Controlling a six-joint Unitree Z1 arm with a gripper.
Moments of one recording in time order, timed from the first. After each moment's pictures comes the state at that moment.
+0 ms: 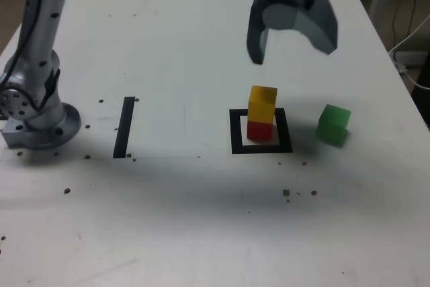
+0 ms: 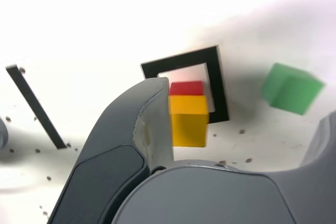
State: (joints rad) arm -0.04 2.06 -1.94 1.50 0.17 0.17
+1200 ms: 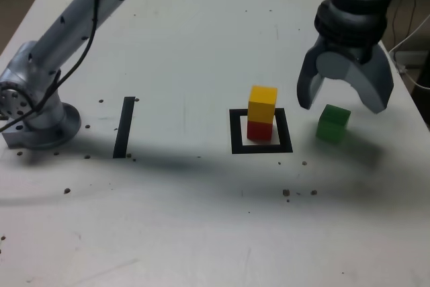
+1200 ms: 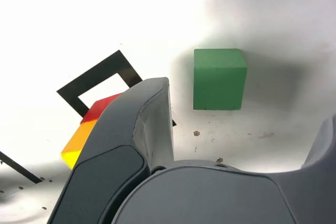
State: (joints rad) arm -0.07 2.40 -2.30 1.57 0.05 0.42
